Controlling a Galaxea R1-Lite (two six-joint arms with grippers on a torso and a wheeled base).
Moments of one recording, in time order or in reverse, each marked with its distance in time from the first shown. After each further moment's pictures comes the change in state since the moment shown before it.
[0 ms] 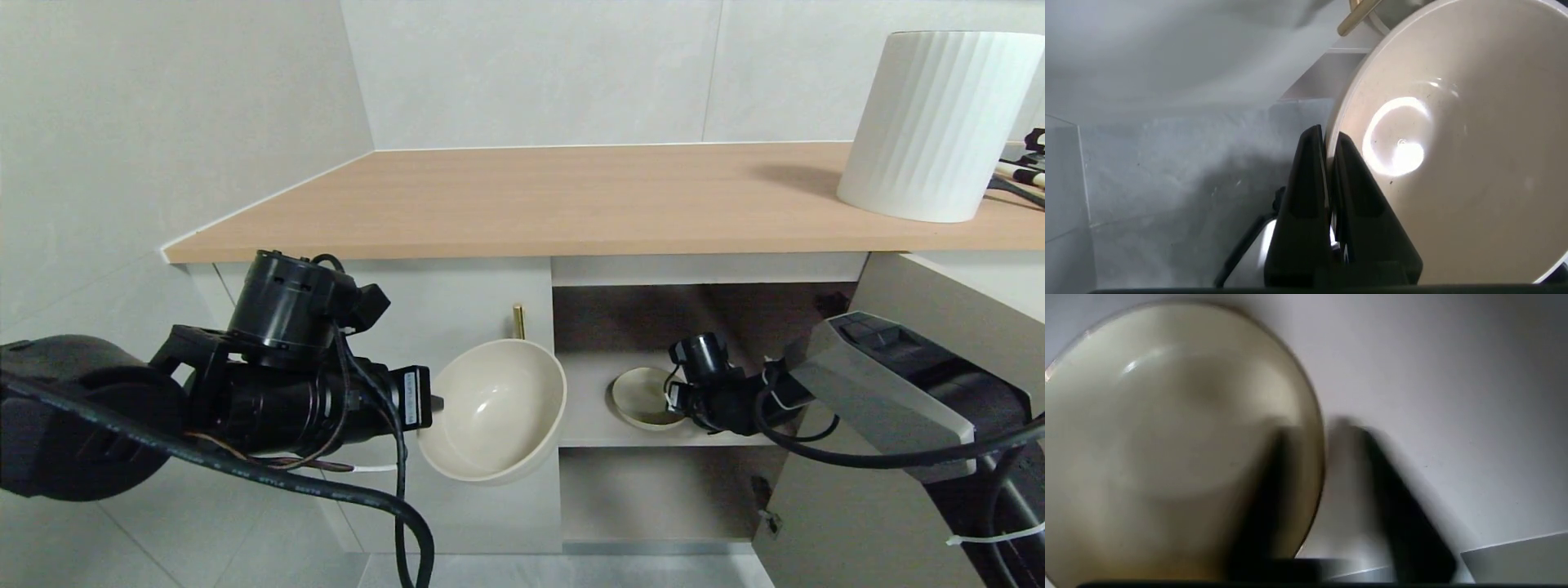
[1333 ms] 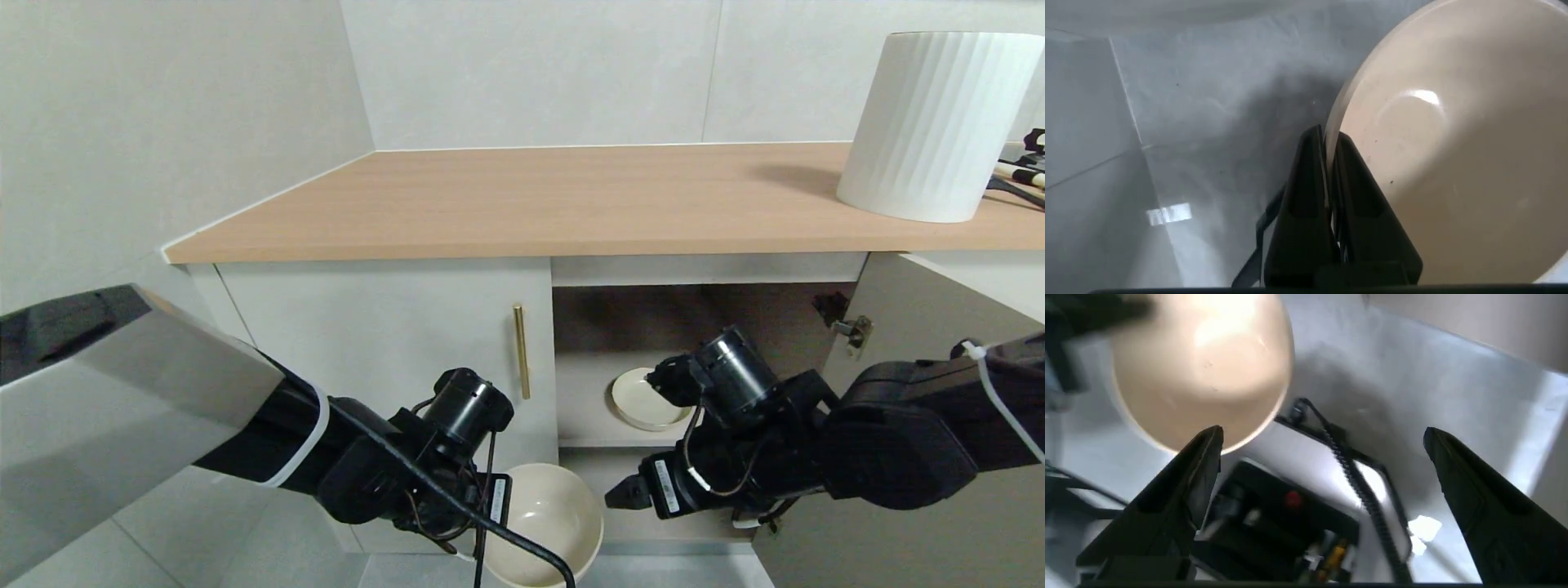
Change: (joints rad) left arm -0.169 0.396 -0.029 0.026 0.179 -0.009; right arm 0.360 -0.676 0.531 0.319 0.434 -0.087
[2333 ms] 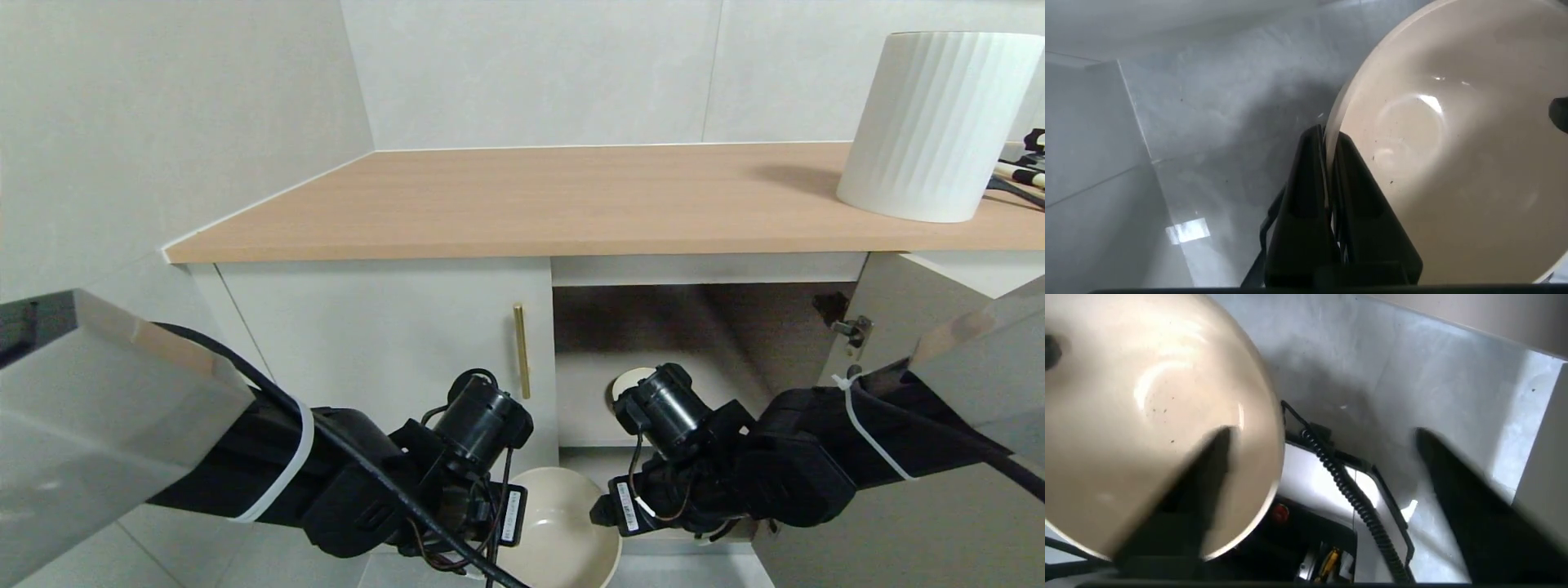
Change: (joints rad) left arm -0.088 -0.055 0.023 0.000 0.052 0.006; right arm 0.061 0.158 -0.077 -0.005 -0.118 0.082
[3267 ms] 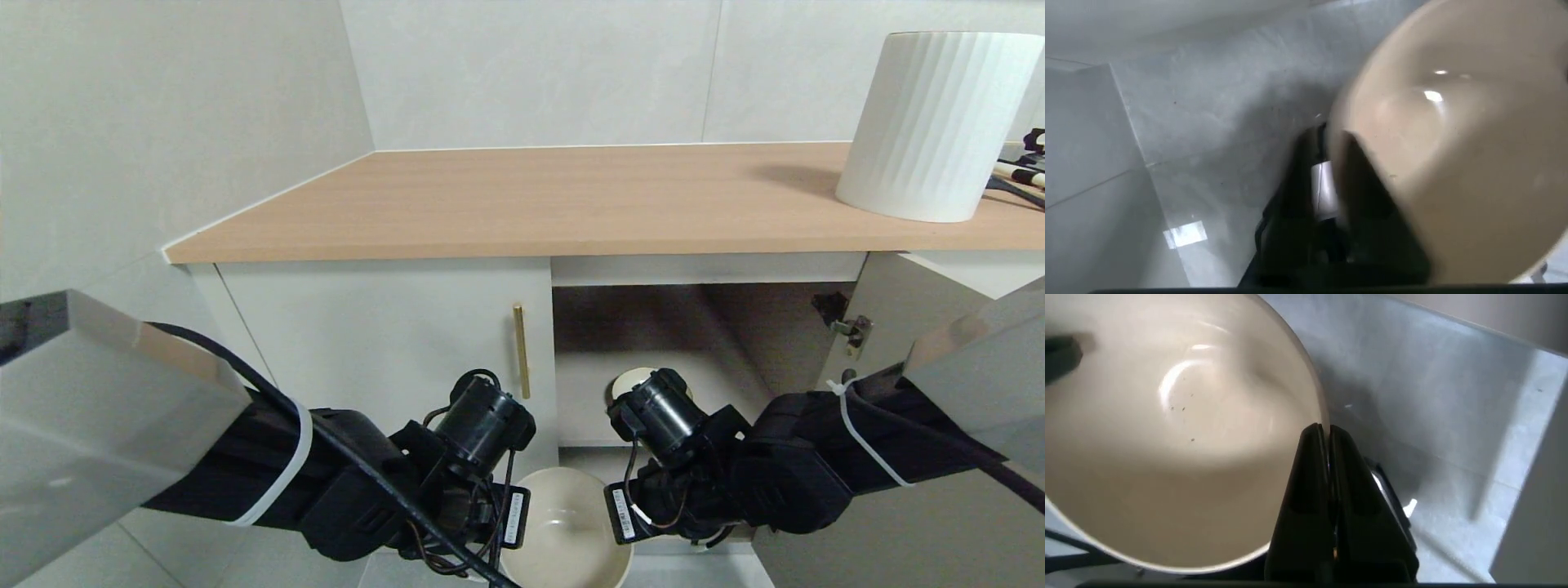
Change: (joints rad) left arm -0.001 -0.005 0.001 0.002 0.002 0.001; right arm 0.003 0.005 0.001 0.004 0.000 -0.001
